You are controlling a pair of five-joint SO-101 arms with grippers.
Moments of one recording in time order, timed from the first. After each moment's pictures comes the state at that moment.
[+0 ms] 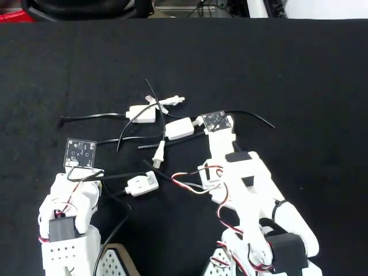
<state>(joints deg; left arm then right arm) -13.7 -103.8 96.7 62.8 -16.7 -10.6 -20.4 66.4 45.3 2.8</state>
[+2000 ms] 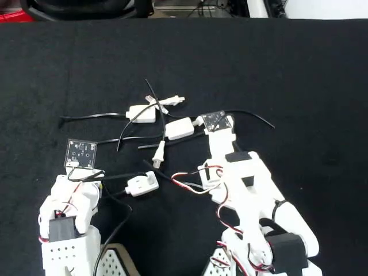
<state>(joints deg) -13.5 -103.8 96.7 64.3 -16.7 -10.6 -20.4 66.4 45.3 2.8</state>
